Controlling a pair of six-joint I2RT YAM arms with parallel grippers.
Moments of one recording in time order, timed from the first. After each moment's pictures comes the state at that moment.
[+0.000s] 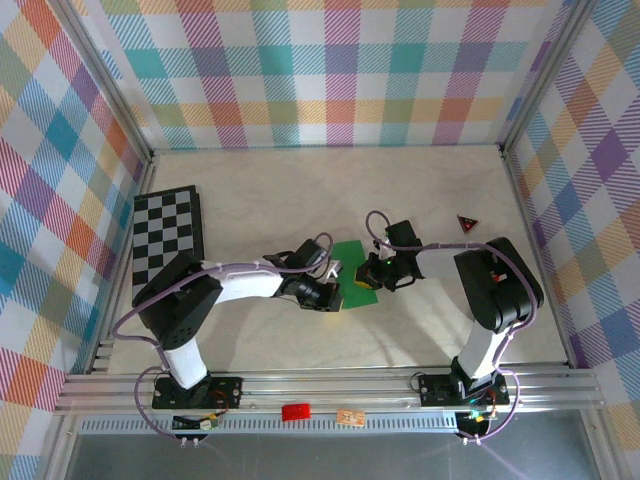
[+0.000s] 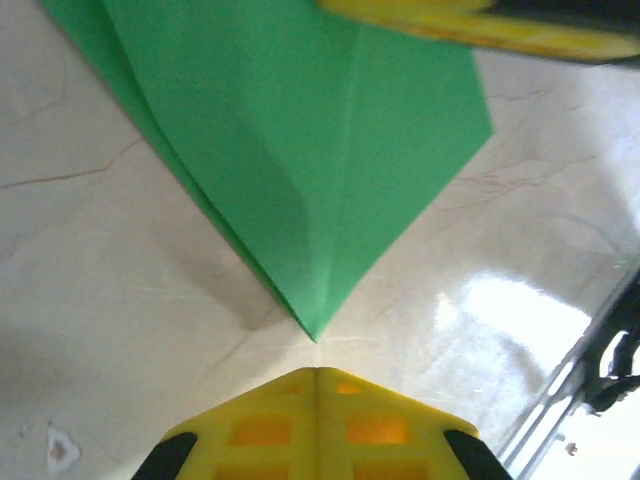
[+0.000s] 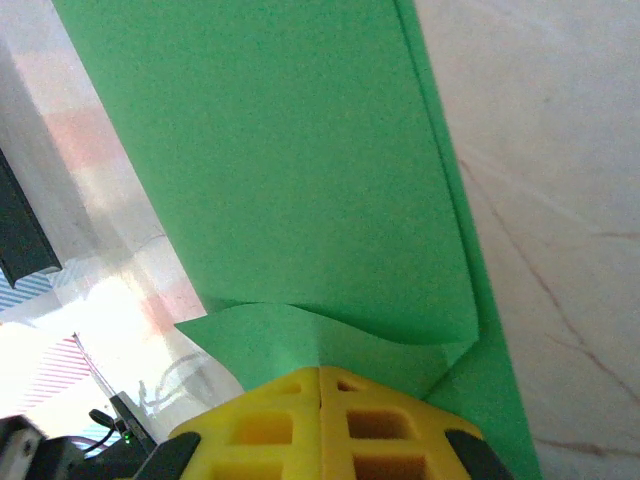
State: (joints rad) left arm -0.80 1.73 0.91 -0.24 0.47 -0.59; right arm 0.42 1.76 0.77 -0.10 -0.64 0.75
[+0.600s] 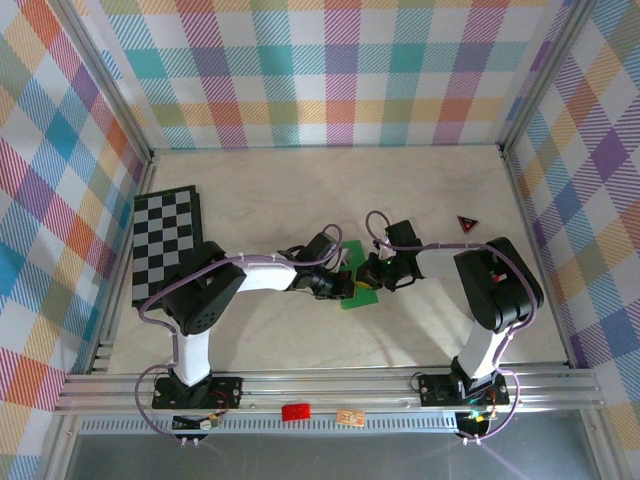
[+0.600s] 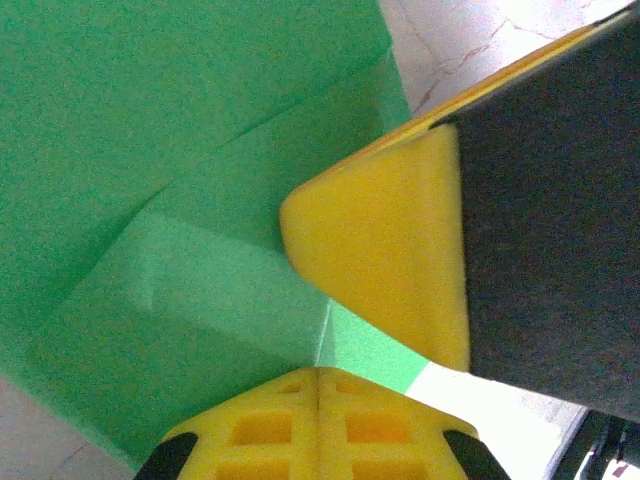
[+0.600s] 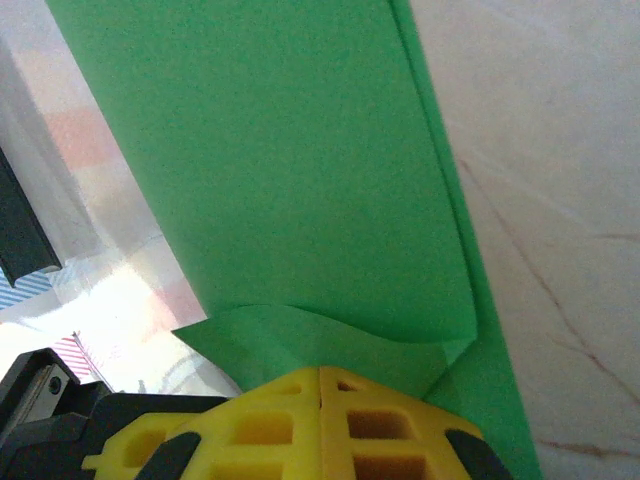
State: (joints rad) left arm -0.80 1.90 1.02 -0.08 0.45 -0.70; right arm 0.42 1.76 0.77 -0.10 -0.64 0.74
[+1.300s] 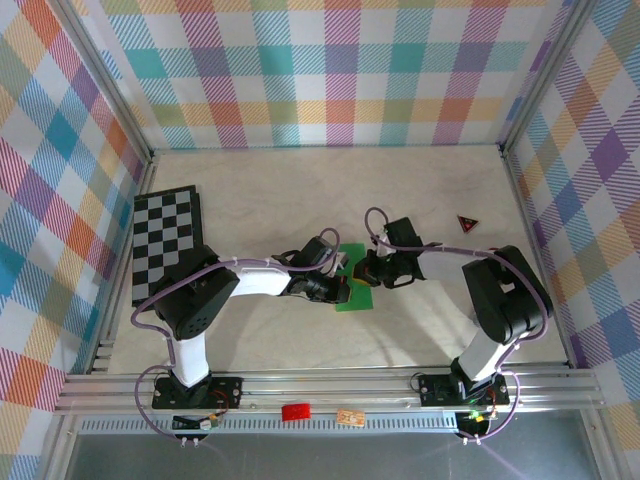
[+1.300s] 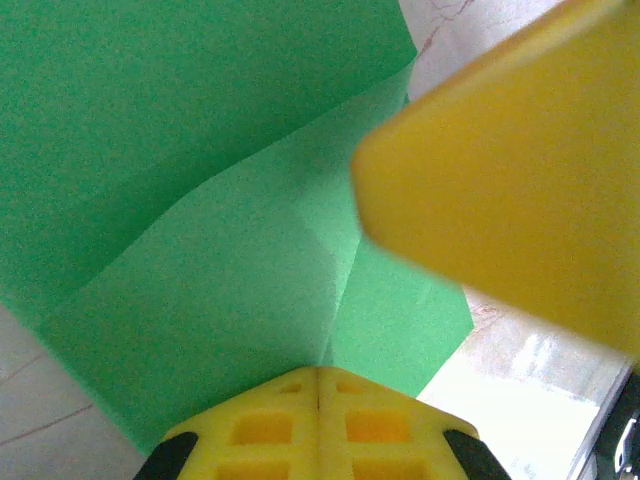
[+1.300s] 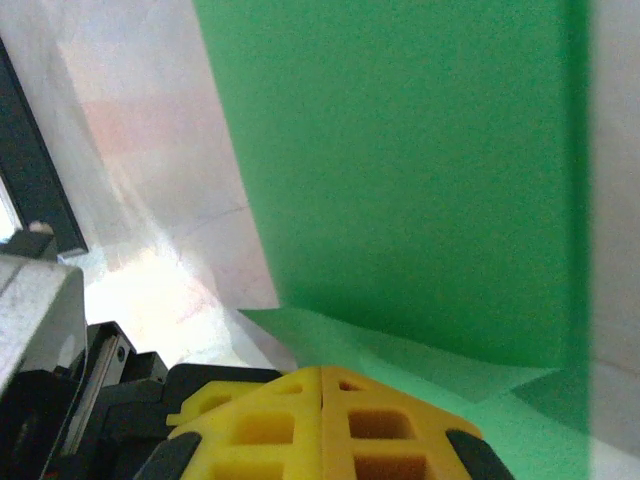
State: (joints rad) left arm -0.80 1.85 0.94 -0.06 0.43 -0.61; right arm 0.47 1.67 0.77 -0.12 -0.63 0.74
